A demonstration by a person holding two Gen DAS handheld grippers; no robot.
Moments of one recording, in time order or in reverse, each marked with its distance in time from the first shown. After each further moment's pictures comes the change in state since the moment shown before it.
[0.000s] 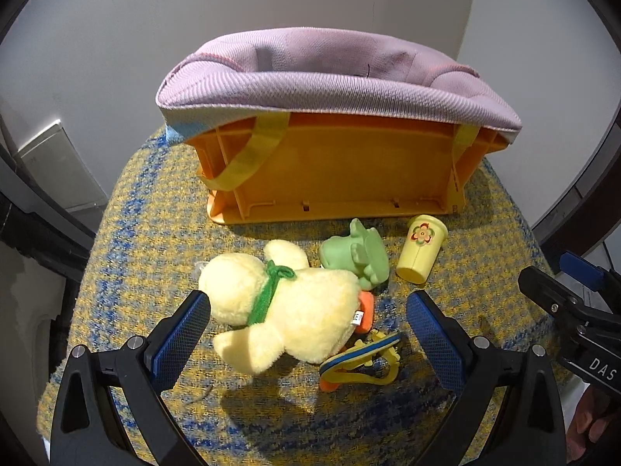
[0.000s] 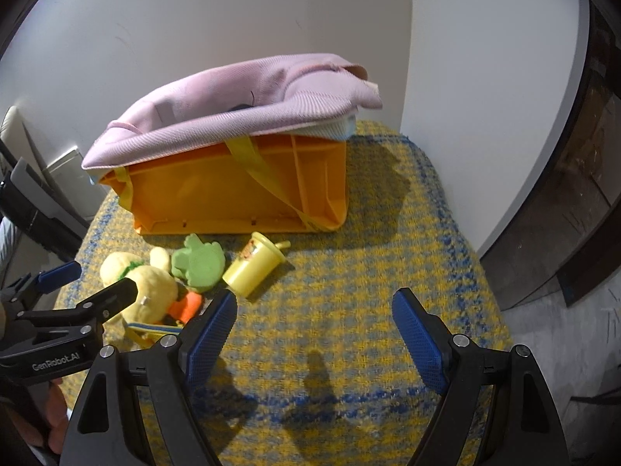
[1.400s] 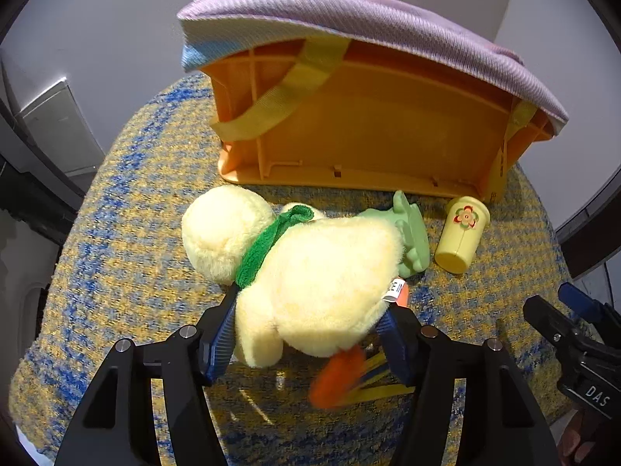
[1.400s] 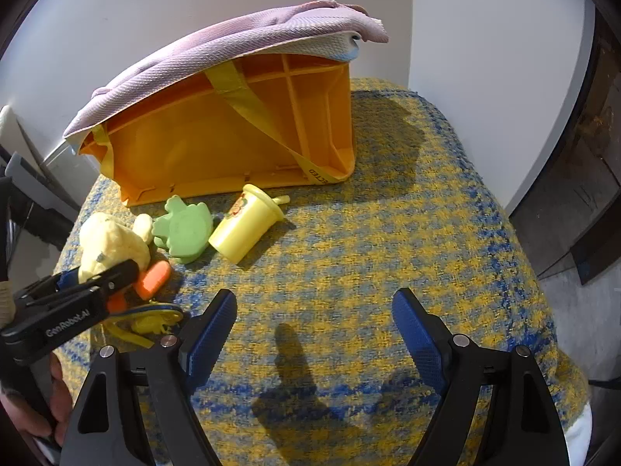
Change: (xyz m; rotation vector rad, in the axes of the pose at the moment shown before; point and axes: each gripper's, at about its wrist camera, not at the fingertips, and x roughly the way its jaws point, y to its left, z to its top) left arm 0.032 0.028 -0.005 -0.055 0.055 -0.025; right arm 0.039 0.001 -0.024 0.044 0.067 0.035
